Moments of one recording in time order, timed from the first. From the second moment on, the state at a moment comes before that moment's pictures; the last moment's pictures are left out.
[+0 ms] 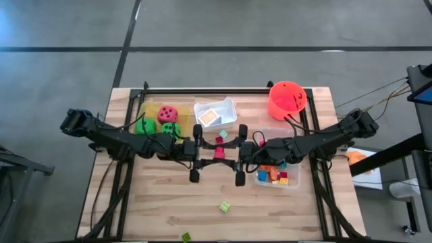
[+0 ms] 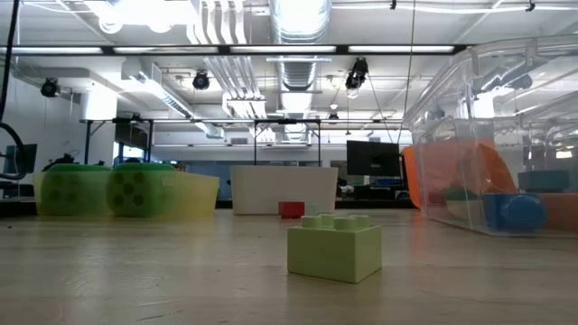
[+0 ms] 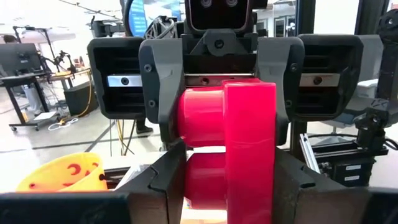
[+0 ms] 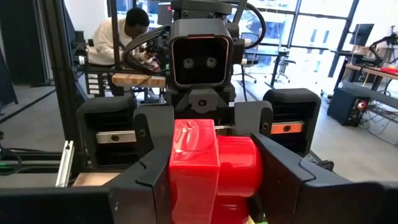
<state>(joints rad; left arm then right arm) -0.27 1.38 0.95 0.45 -0.20 0.11 0.34 1.49 1.20 0.27 0.43 -0.03</state>
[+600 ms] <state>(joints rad) -0.28 1.36 0.95 0.36 -0.19 0.02 0.34 1.49 1.20 0.22 0.42 -0.01</state>
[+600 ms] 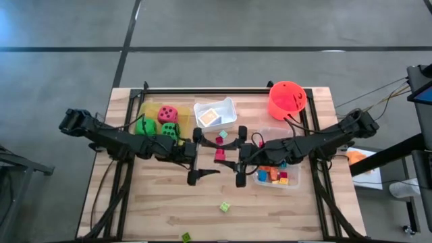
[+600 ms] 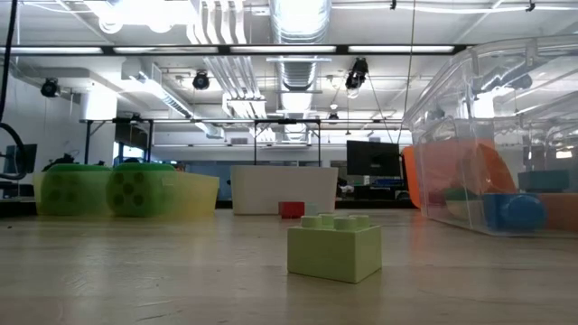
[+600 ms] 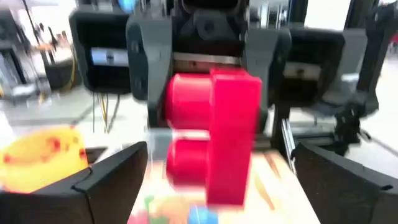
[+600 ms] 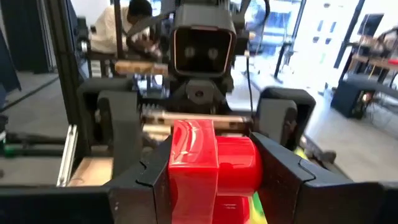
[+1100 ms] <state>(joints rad) -0.27 1.23 0.95 -0.22 -0.22 -0.36 0.28 1.37 1.31 -0.55 0.45 0.30</state>
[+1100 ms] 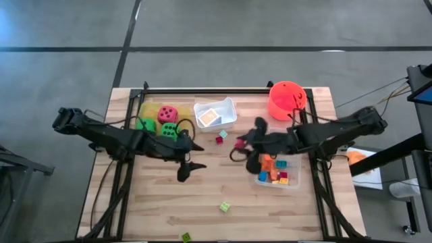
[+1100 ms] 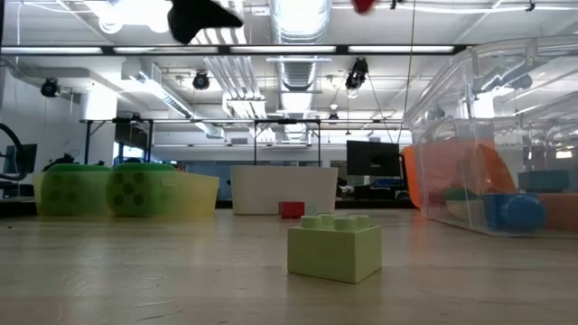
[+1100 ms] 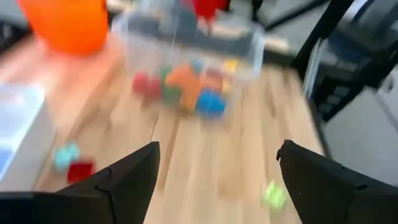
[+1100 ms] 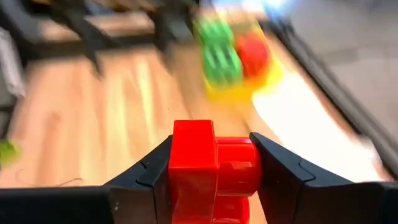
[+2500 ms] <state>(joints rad) -0.27 1.23 0.94 -0.52 -0.31 -0.37 0.27 1.33 0.90 -1.00 -0.01 0.78</state>
